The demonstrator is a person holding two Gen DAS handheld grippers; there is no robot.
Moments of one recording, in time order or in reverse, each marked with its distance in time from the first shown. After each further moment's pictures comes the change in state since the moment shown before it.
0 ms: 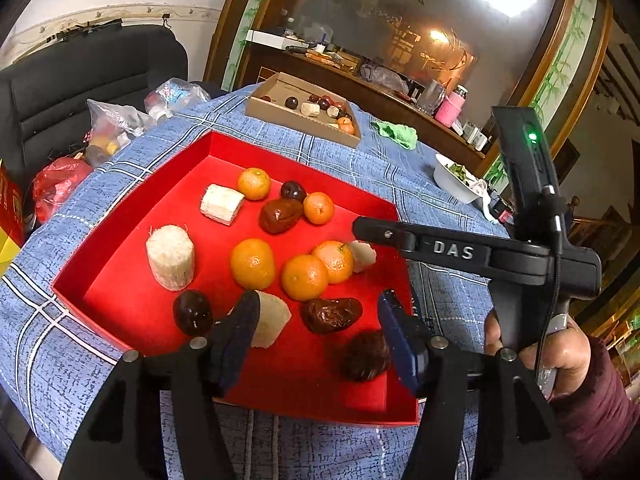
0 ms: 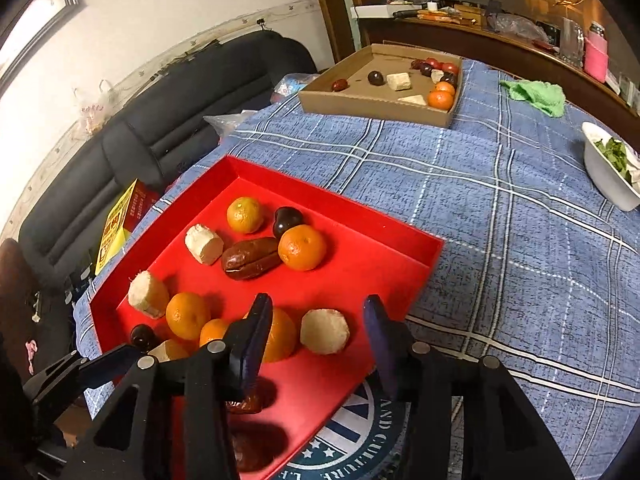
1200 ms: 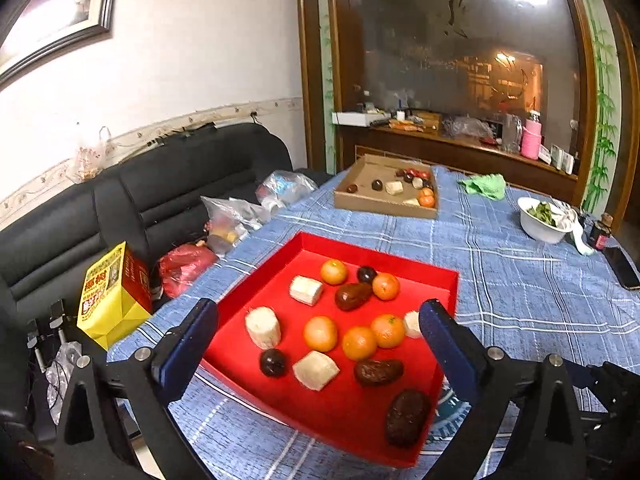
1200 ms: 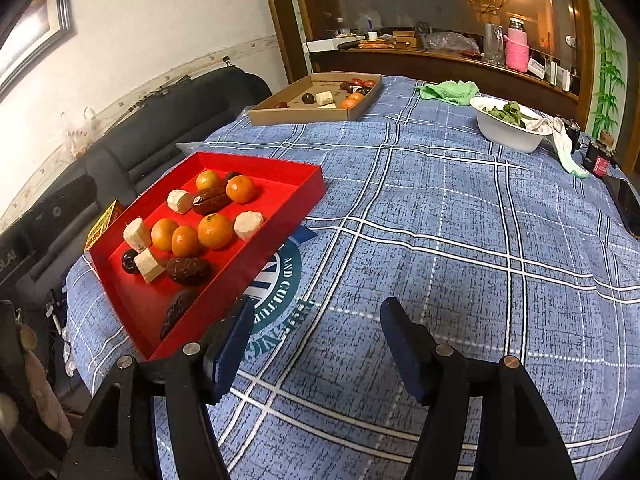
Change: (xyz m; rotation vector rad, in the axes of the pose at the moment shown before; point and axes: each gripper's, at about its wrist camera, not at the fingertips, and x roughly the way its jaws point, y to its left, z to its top) left arm -0.042 -0.080 0.007 0.117 -0.264 0.526; right arm -0.094 -0.037 -0.109 0.065 -0.141 -0.119
